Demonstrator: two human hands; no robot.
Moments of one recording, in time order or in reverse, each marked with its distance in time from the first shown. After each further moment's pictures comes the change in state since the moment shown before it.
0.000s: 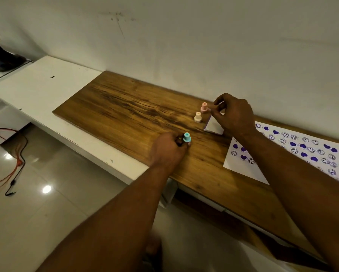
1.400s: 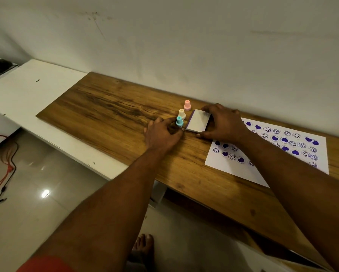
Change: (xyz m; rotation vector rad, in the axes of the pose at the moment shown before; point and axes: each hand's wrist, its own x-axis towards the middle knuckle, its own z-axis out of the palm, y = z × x) left_hand 0.045 0.025 0.037 0.272 0.023 0.017; right_hand -0.014 0.057 -0.004 -0.190 -0.367 -0.118
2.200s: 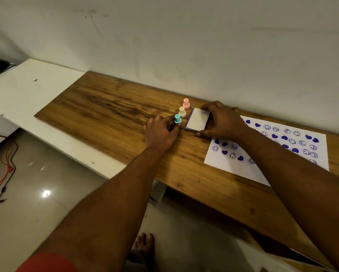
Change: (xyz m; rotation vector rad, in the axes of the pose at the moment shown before) left_hand 0.008 -0.003 0.006 0.011 0.017 0.021; right_hand 0.004 0.004 0.001 0.028 -0.029 -0.002
